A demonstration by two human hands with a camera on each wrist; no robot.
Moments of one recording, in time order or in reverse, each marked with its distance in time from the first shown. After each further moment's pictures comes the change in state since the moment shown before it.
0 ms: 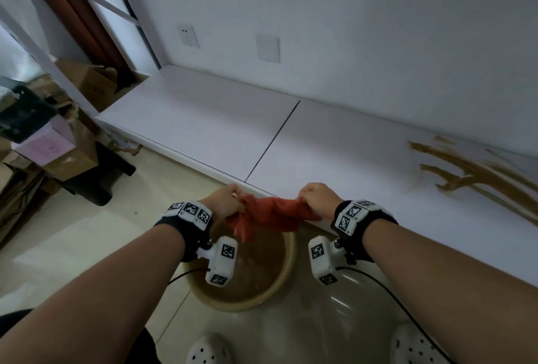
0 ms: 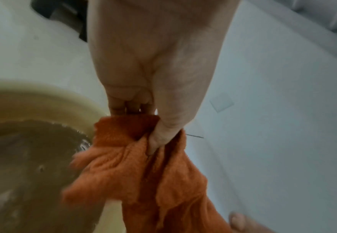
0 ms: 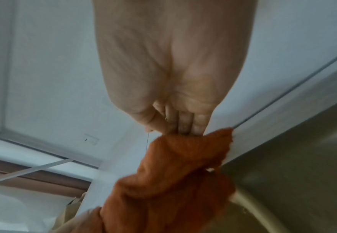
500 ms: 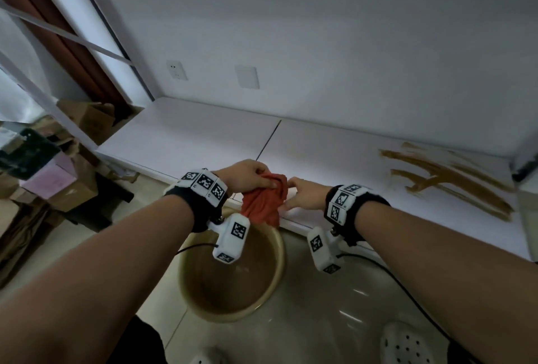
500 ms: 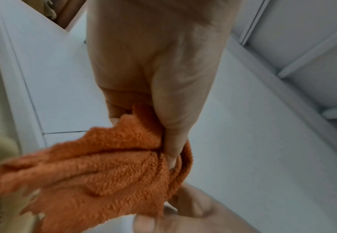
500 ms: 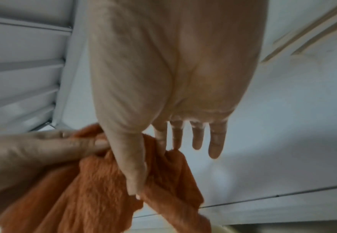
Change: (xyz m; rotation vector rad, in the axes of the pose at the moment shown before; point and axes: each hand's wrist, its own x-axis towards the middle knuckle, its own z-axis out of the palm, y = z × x) left_hand -0.052 0.138 0.006 0.226 -0.065 0.281; right_hand -0.054 -0.037 -0.067 -0.288 -0.238 -0.146
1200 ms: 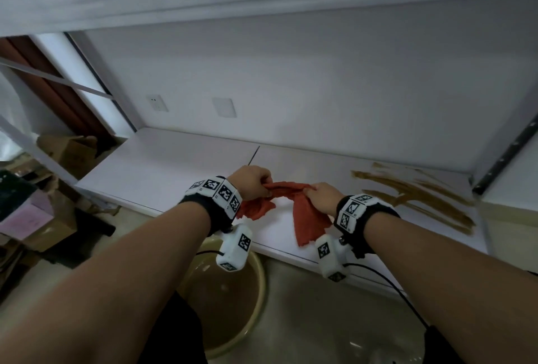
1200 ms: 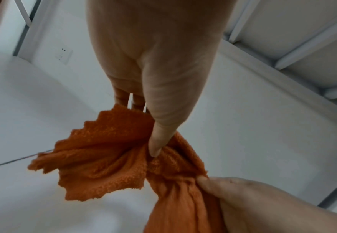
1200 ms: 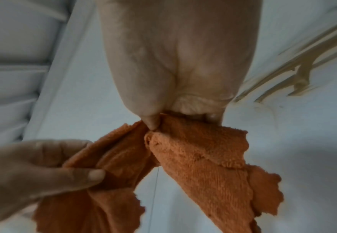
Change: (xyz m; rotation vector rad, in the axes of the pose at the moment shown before) left_hand 0.032 0.079 0.005 0.542 0.111 0.137; right_hand -0.021 0.045 -0.072 0.131 0.337 0.133
